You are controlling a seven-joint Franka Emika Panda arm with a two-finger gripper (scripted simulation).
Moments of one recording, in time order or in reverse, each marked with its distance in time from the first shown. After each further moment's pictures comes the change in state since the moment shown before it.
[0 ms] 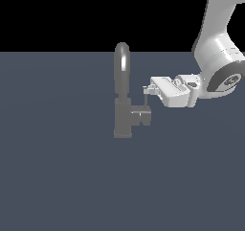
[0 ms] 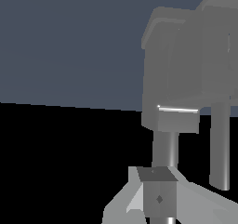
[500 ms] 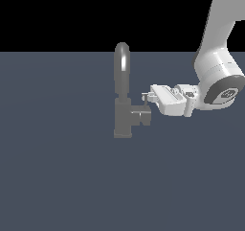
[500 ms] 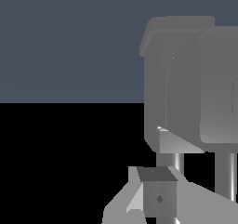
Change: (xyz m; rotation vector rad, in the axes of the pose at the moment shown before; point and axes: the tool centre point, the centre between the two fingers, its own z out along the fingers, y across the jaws) arm 0.024 0.003 0.005 0.062 -0.057 0.063
